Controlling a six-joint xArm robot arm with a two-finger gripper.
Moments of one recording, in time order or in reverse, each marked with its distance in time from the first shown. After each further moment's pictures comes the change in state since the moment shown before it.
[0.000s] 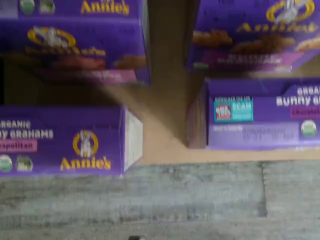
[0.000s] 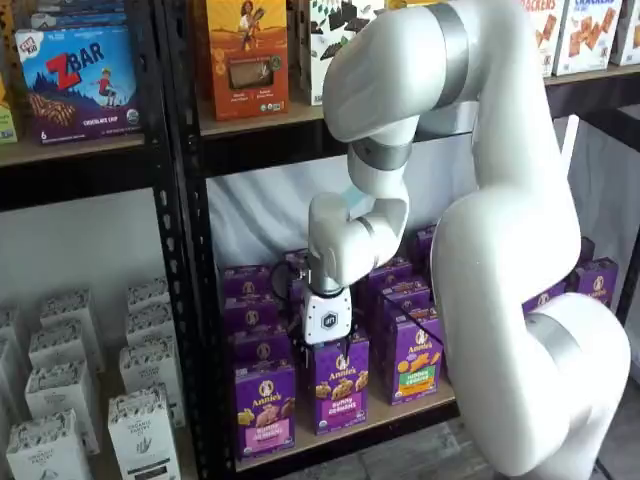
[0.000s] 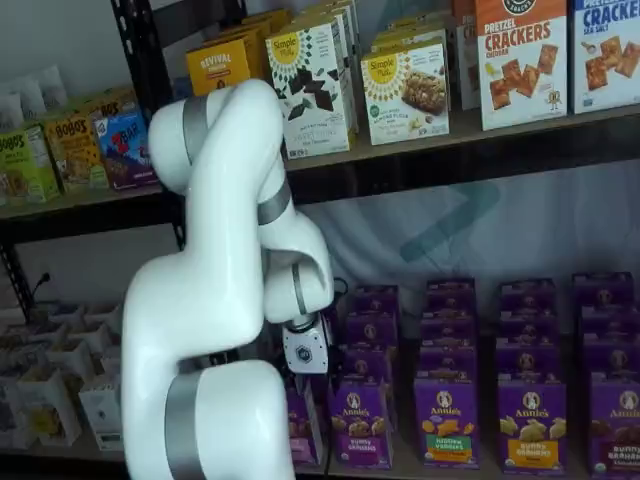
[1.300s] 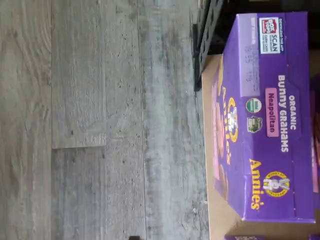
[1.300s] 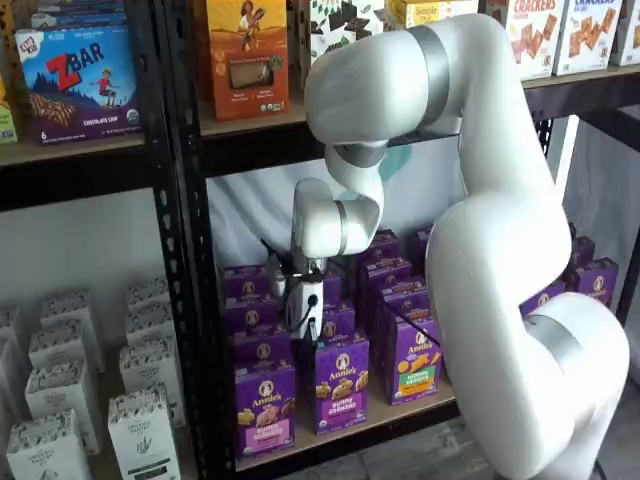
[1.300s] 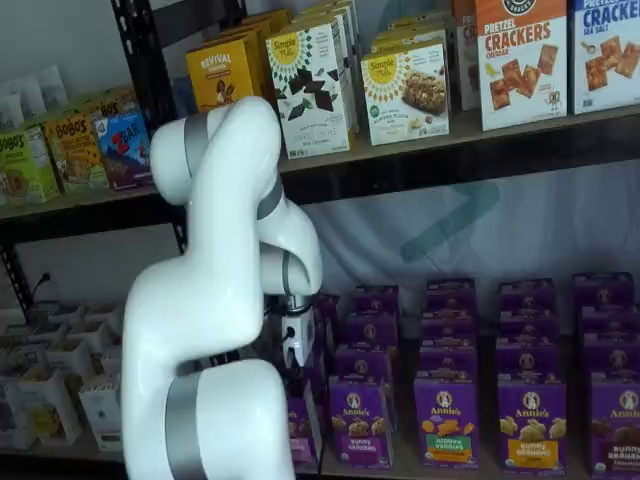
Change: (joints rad) arm 0.050 0.087 -0.233 0.368 0.258 -1.852
